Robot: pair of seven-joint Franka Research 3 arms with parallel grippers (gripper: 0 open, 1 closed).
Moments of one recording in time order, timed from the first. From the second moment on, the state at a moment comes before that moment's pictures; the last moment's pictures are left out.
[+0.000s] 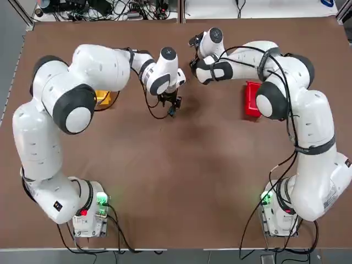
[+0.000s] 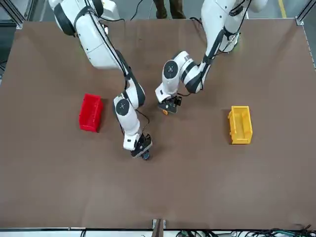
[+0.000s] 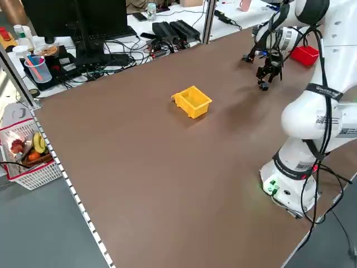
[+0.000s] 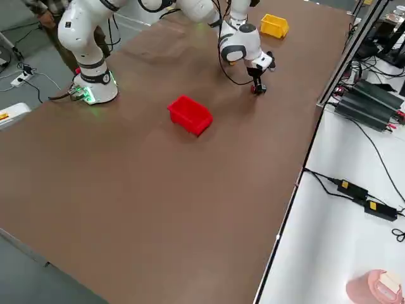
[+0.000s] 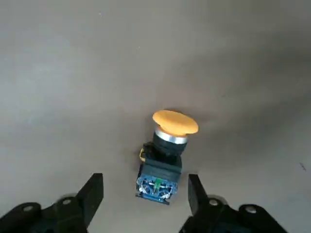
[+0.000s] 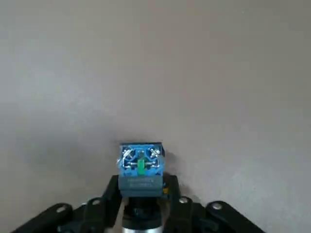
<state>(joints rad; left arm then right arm) -0.65 0.56 -0.19 -1.91 0.11 2.39 -0.59 0.59 0.86 -0.03 -1.55 0.07 2.80 0.05</state>
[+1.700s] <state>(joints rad) -0.31 0.22 -0.19 -1.85 0.04 2.02 -0.47 0.08 0.20 -0.04 -2.14 0.07 2.19 -0.10</state>
